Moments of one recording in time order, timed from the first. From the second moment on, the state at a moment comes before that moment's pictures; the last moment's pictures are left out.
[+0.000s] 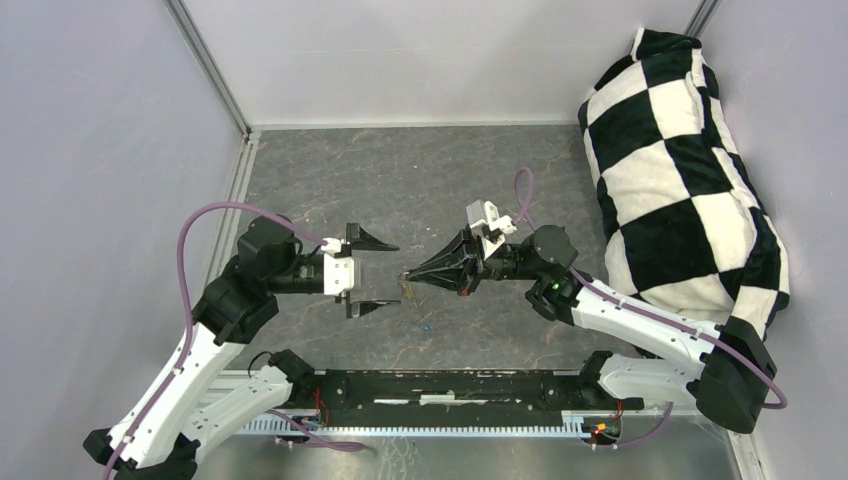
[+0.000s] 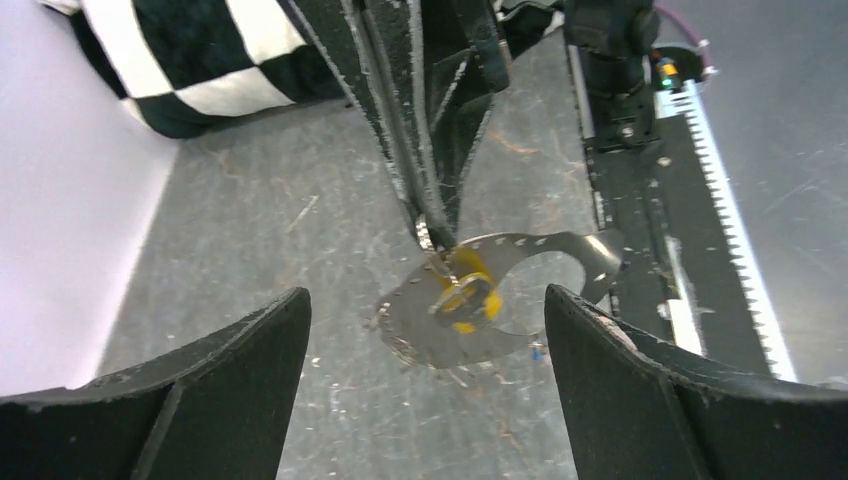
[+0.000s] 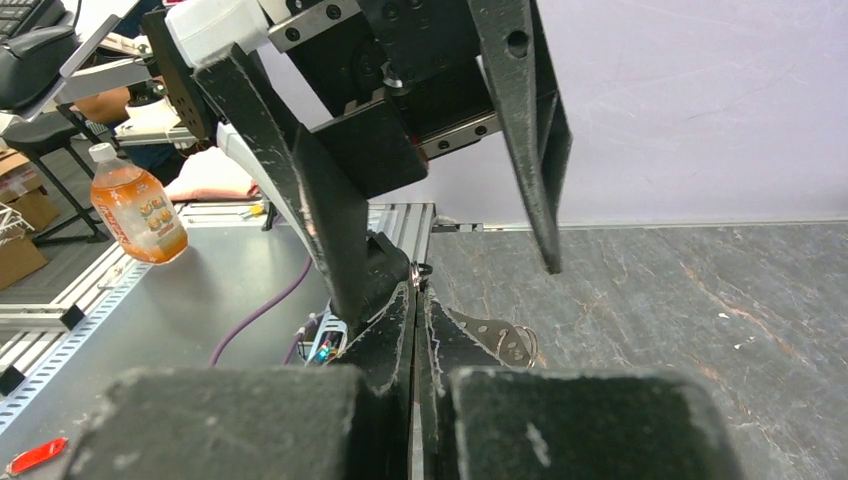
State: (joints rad) left arm -0.61 0.72 1.00 -0.55 0.83 0.60; right arm 0.90 1.13 0.74 0.72 -0.72 0.30
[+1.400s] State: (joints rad) left arm -0.60 0.81 1.00 -0.63 0.81 0.40; right arm 0.87 1.14 0.86 0.36 -0.74 0.12
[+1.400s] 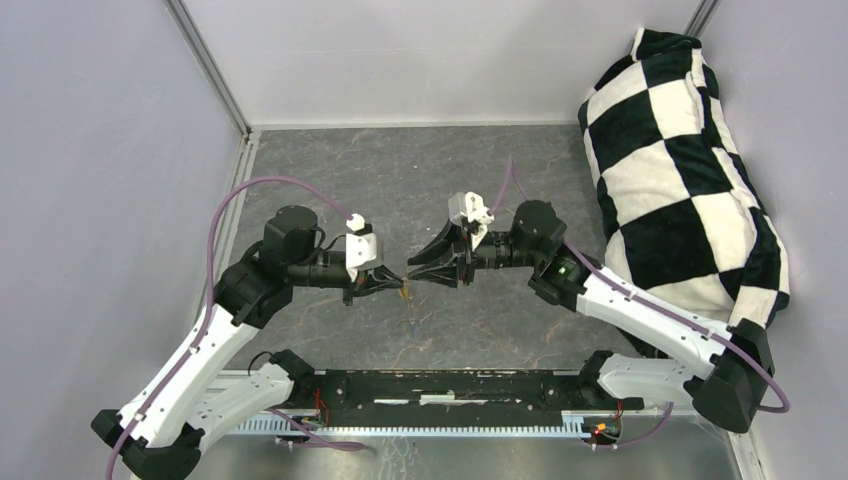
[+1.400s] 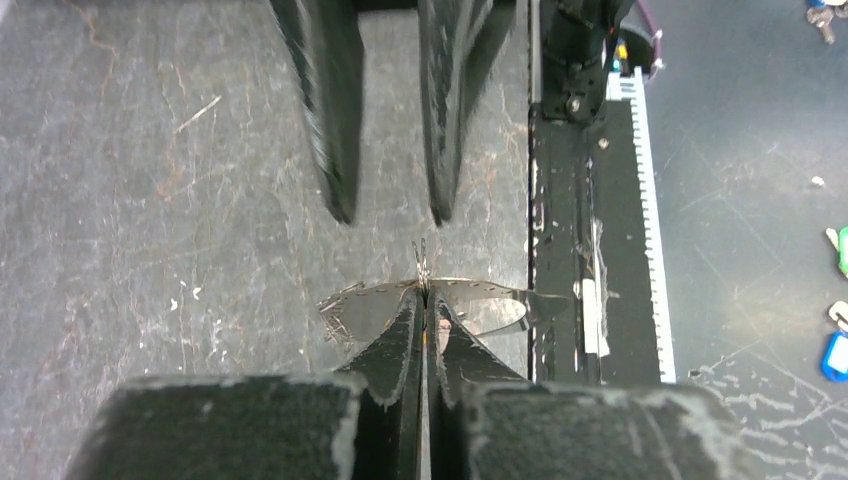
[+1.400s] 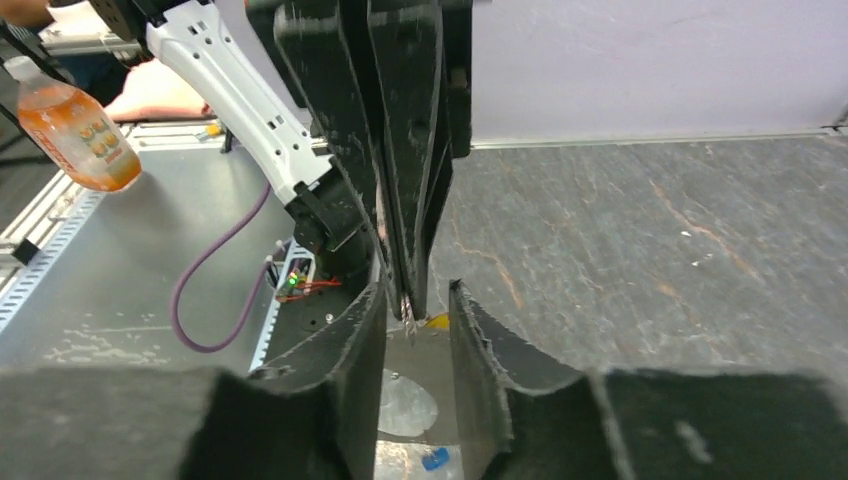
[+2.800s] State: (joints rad) left arm -0.60 0.86 1.08 -0.81 0.76 0.57; right arm 0.92 1.41 1.36 -0.41 -0.78 -0.25
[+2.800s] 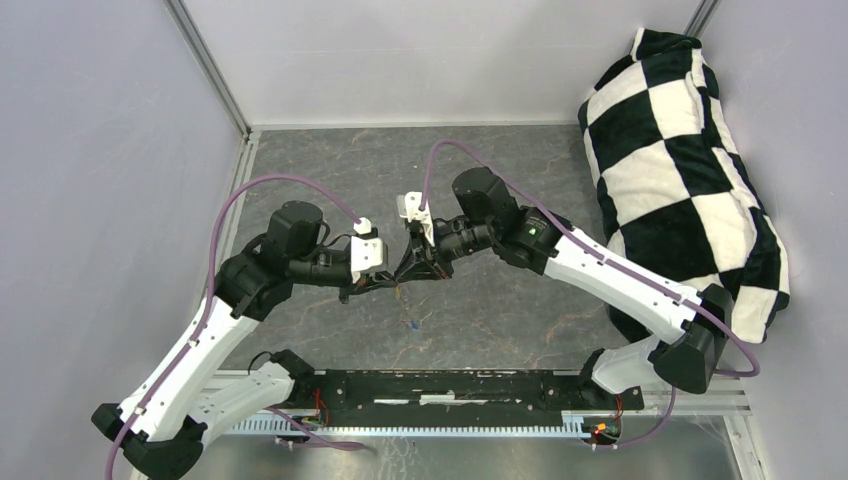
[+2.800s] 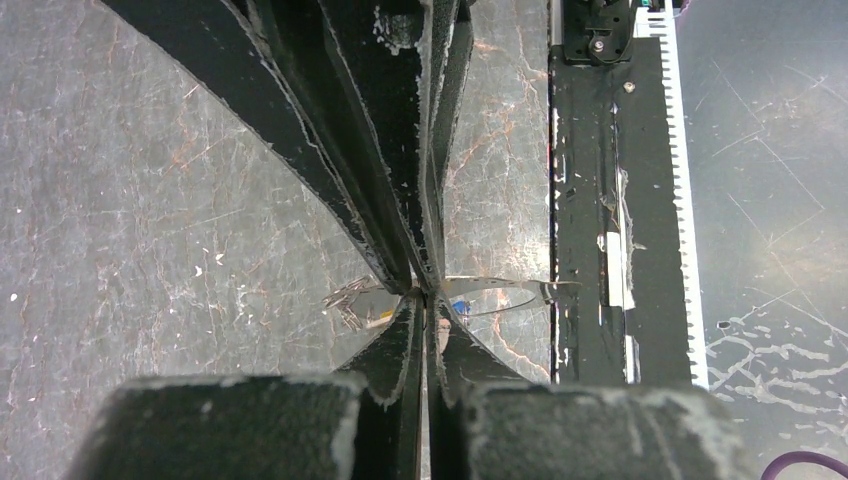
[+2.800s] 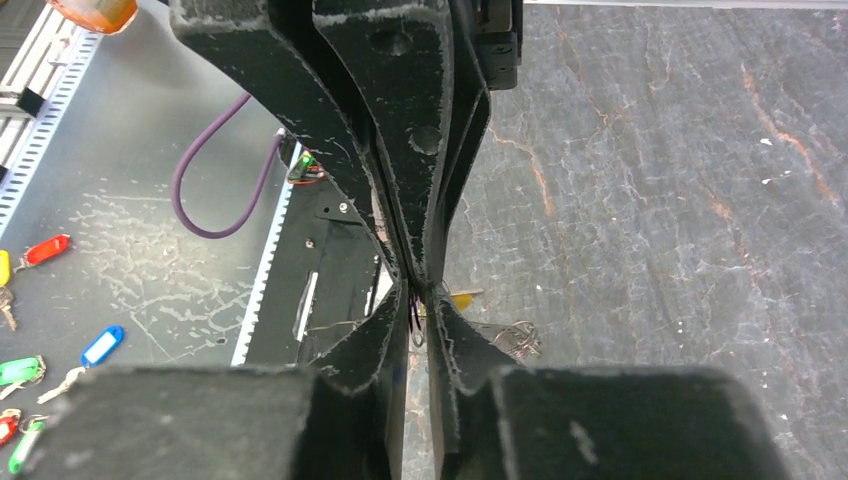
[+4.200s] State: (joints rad) left arm -0.60 0.76 0.98 -0.57 0.77 0.48; right arm 0.88 1.18 0.70 0.94 -0.73 0.50
